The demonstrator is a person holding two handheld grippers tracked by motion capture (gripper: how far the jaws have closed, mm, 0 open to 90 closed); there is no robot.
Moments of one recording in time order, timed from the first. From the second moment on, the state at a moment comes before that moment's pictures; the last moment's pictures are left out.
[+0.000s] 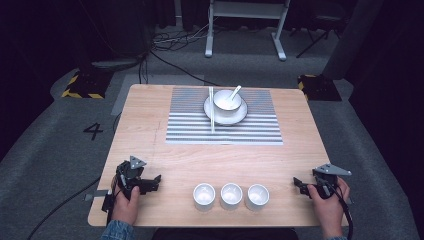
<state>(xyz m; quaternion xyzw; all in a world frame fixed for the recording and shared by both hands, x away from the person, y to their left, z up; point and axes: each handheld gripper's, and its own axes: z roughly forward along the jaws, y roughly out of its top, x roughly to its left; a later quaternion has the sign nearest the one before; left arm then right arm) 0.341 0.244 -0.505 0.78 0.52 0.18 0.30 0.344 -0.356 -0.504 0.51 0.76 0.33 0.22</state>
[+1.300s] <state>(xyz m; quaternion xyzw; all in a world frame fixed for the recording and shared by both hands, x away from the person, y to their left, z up) 0.341 0.244 -0.505 0.78 0.52 0.18 0.30 0.304 -0.353 -0.440 0.51 0.70 0.42 0.28</state>
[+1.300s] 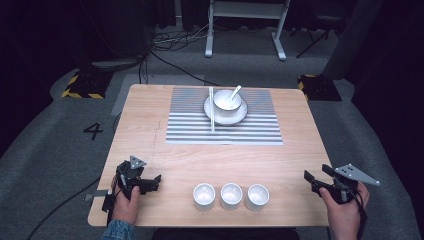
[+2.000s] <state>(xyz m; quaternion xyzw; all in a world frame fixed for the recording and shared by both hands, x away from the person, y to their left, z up) 0.341 0.244 -0.505 0.78 0.52 0.18 0.30 0.280 -0.341 -0.403 0.49 0.70 0.43 0.29</state>
